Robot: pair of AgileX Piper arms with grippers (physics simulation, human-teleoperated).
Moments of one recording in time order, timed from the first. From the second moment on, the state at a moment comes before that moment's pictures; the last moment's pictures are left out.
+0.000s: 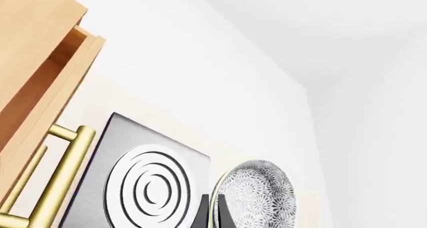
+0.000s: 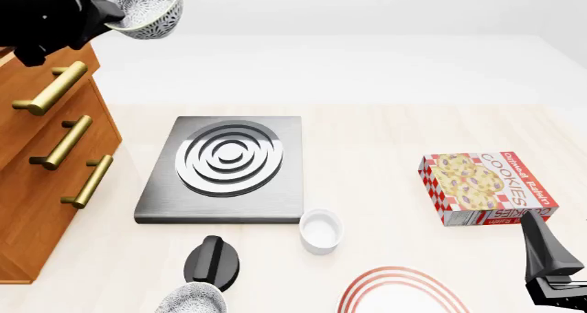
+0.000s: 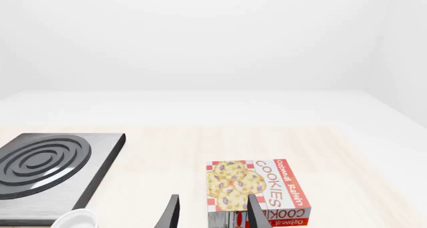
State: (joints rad) left arm -0.19 1.21 -1.25 0.47 -0.77; right arm 0.00 0.01 0.00 0.00 0.00
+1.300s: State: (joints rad) left arm -0.41 1.21 -1.12 0.45 -0.72; right arm 0.00 0.01 0.00 0.00 0.00
